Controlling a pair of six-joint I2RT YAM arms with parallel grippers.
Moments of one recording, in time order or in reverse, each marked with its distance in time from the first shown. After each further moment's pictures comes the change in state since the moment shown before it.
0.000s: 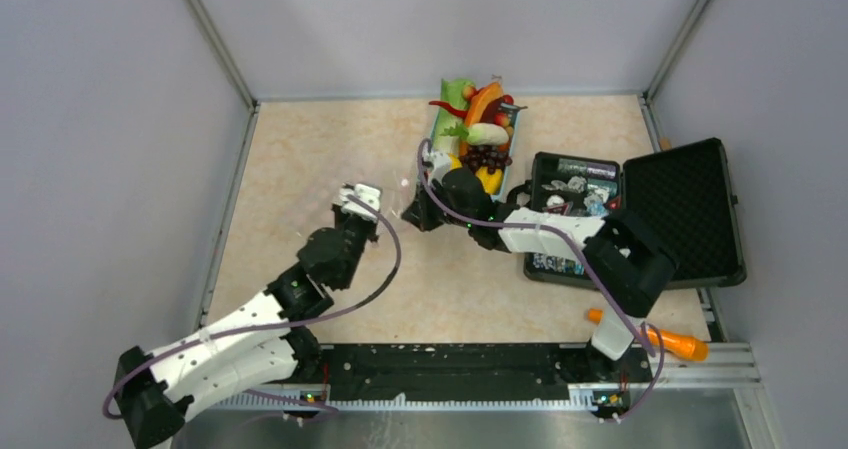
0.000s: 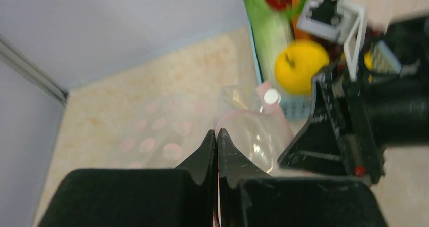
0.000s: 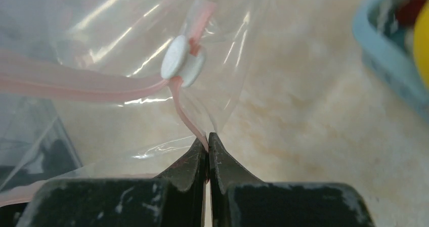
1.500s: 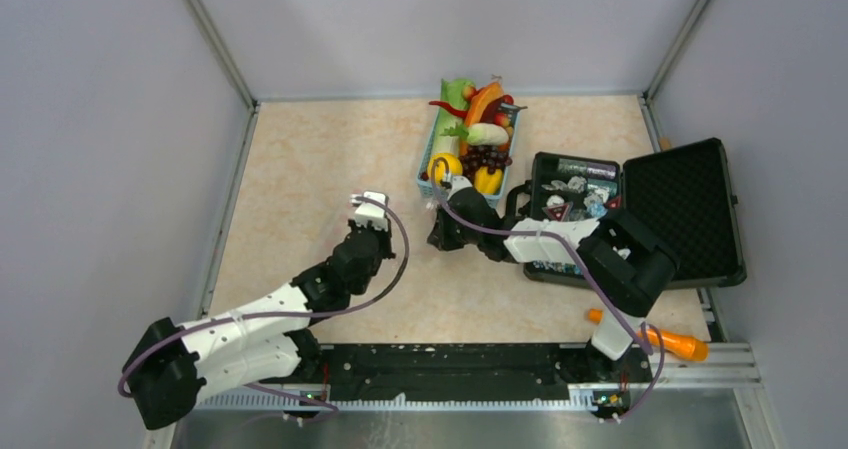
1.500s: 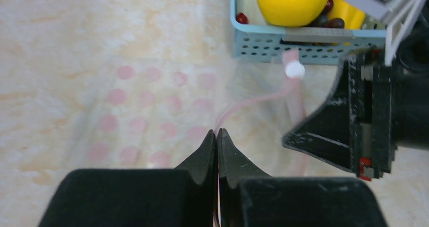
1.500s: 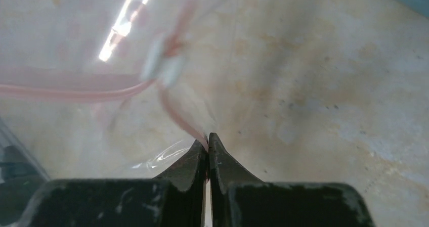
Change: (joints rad) left arm 0.000 0.220 -0.146 -0.072 0.045 -0.526; right arm -0.030 0.038 -0.170 -0.110 0.077 0.159
